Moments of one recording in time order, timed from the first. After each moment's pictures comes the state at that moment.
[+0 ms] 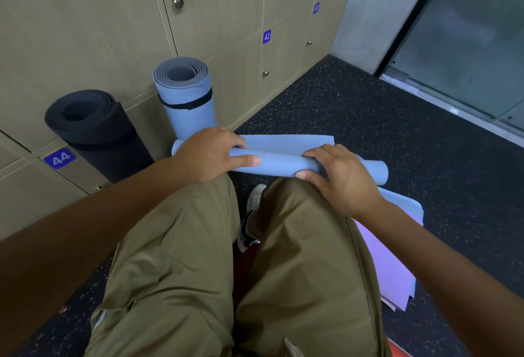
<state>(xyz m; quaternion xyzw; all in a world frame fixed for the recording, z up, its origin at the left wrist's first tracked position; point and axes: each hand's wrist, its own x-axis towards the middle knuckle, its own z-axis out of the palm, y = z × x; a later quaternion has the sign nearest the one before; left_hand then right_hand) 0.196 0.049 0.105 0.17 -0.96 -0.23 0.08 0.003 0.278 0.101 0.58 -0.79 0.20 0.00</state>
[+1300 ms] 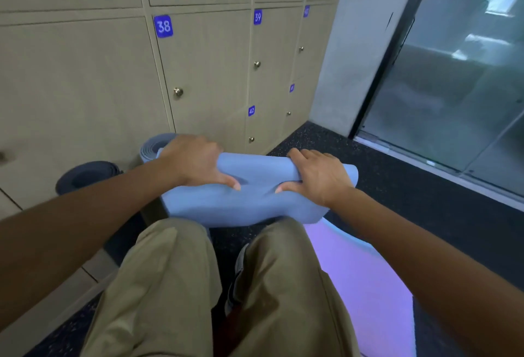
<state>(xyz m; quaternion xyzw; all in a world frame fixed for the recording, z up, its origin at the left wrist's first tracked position) 0.170 0.032 0.224 0.25 -0.96 0.11 0.01 -0.039 0.227 0.196 0.59 -0.80 0.03 0.11</state>
